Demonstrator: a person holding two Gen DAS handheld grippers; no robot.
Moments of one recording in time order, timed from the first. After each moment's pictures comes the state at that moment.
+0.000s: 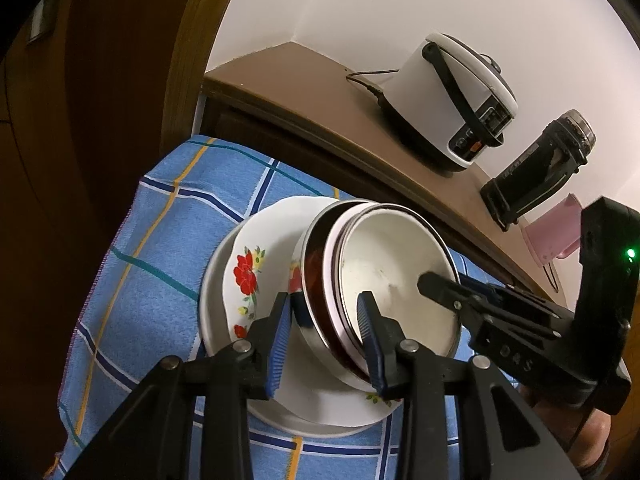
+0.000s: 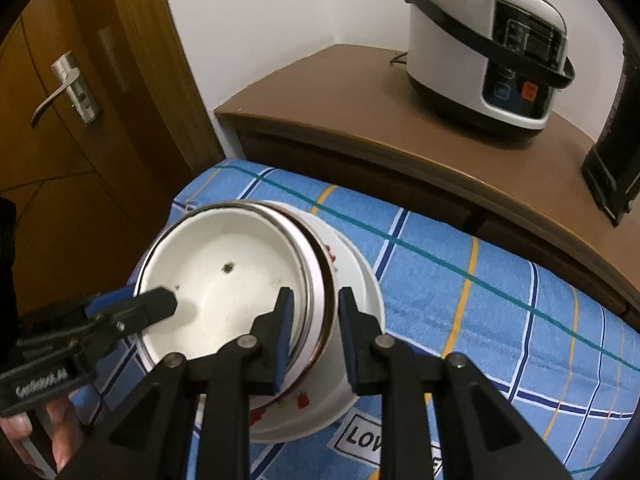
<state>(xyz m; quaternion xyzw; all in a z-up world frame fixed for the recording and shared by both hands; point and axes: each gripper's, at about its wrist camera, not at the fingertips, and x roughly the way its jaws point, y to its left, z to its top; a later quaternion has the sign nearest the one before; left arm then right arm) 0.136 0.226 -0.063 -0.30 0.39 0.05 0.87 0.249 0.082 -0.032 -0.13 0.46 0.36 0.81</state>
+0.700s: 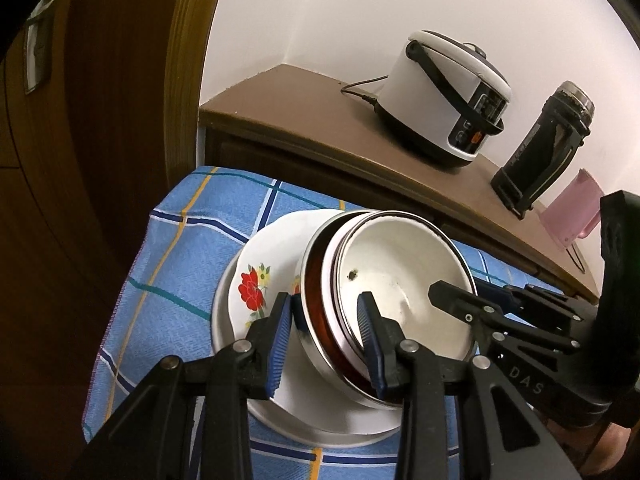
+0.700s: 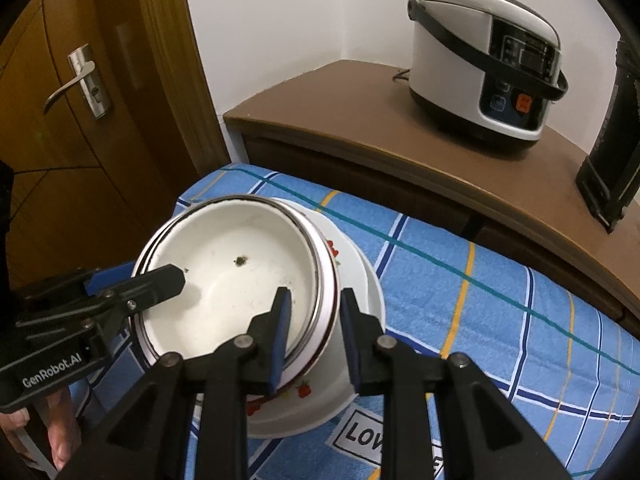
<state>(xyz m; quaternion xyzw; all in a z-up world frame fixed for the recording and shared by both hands) 0.137 0.211 -0.059 -0.22 0.37 0.08 0.90 0.239 0.075 -0.034 -0.13 0.41 0.36 0.83</state>
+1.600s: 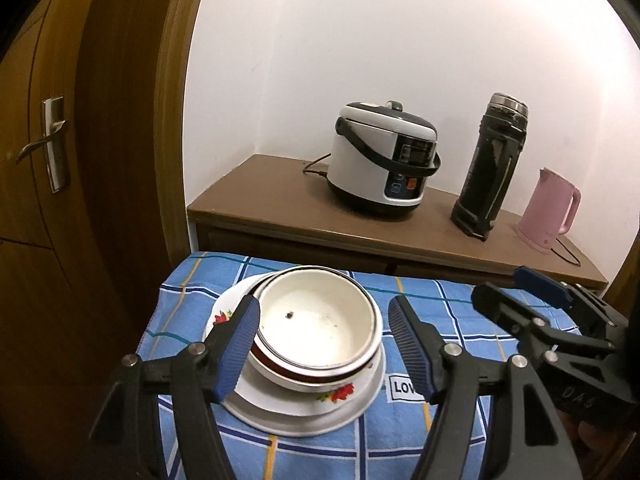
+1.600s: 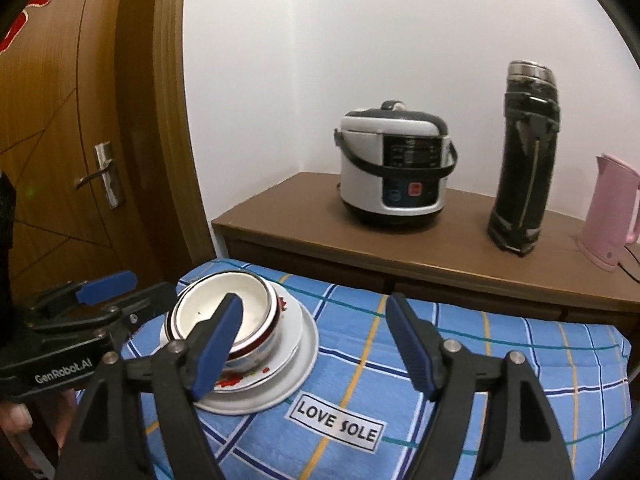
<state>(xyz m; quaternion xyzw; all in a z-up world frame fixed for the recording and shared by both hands) 0.085 0.135 0.002 -0.12 0.25 0.10 0.96 0.163 -0.035 0.030 -0.05 0.24 0.32 0.92</state>
